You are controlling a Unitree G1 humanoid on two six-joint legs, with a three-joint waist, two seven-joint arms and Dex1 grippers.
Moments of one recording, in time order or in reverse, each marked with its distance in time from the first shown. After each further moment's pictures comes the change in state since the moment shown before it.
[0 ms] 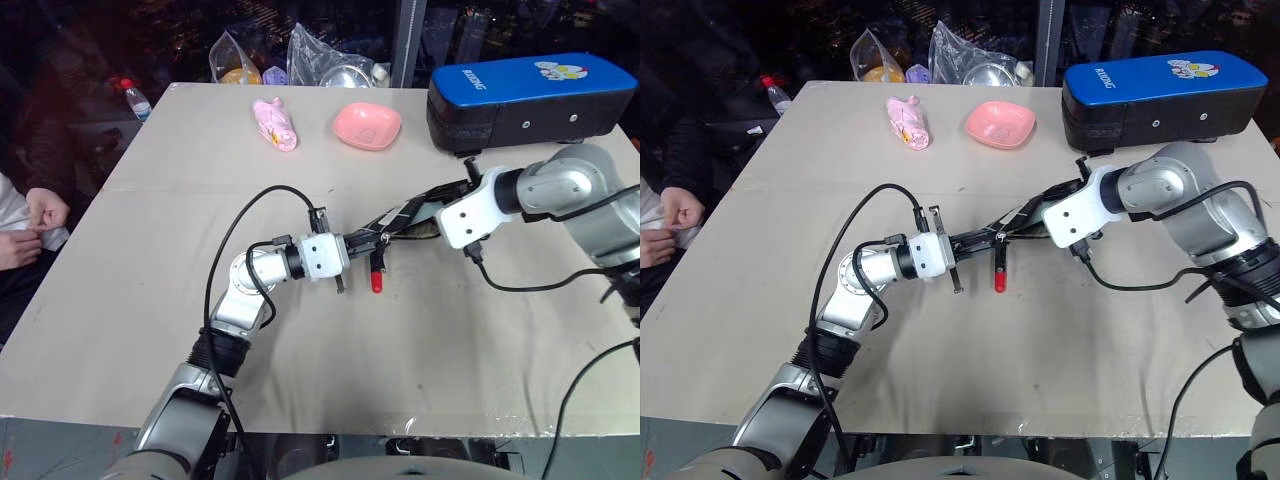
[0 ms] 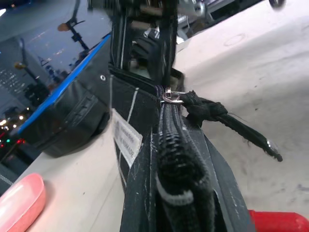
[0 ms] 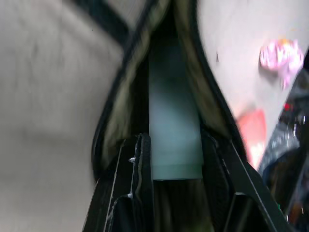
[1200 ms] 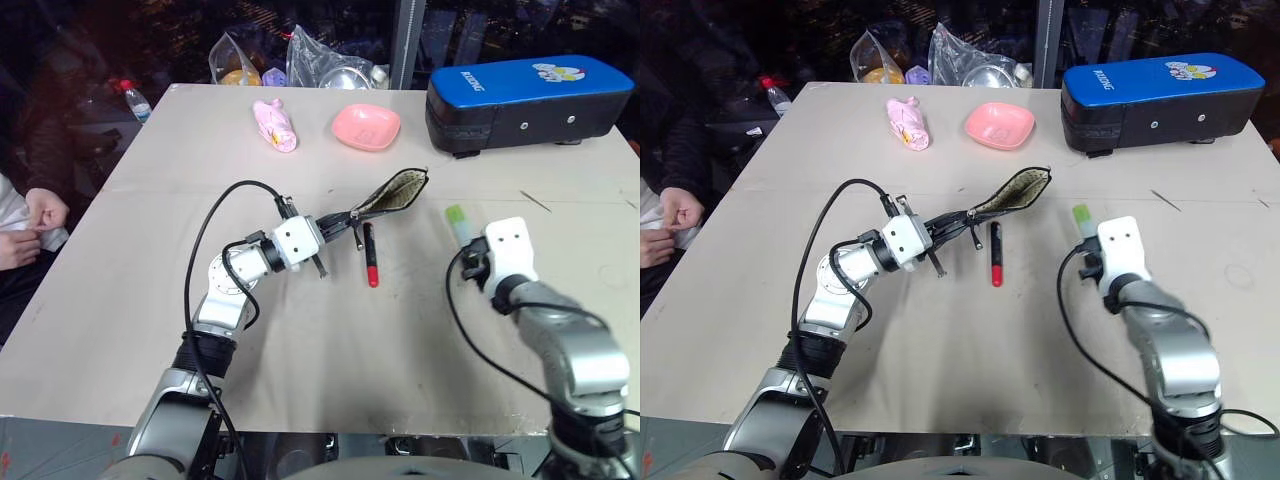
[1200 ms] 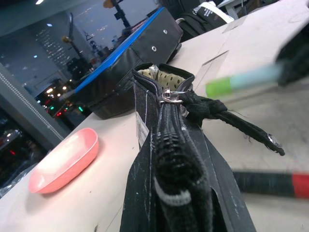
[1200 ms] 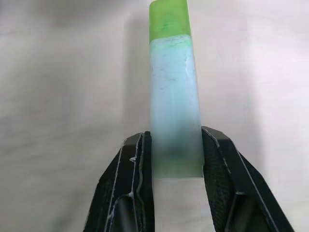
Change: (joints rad) left arm 0.027 0.031 0.102 0.052 0.011 0.022 0.112; right arm 0.629 0.373 -0.512 -0.723 0.379 1.502 -0.937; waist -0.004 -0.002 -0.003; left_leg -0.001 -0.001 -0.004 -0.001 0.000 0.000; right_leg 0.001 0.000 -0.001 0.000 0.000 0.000
